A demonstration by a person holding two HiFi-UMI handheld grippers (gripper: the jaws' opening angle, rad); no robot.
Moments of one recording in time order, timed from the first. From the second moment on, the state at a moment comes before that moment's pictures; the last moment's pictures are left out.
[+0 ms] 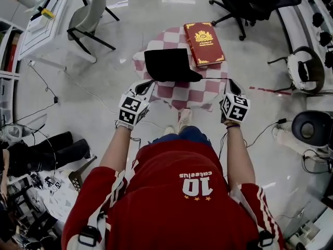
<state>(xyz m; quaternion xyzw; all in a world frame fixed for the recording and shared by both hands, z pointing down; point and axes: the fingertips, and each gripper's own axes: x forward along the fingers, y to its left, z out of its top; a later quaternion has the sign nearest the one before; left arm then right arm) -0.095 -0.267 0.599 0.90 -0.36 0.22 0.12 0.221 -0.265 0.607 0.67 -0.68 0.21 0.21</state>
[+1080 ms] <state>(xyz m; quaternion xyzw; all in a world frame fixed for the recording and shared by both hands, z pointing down) -0.111 -0.273 0.432 0.88 -0.45 0.11 0.04 0.273 -0.240 0.445 0.78 -0.61 0.11 0.10</state>
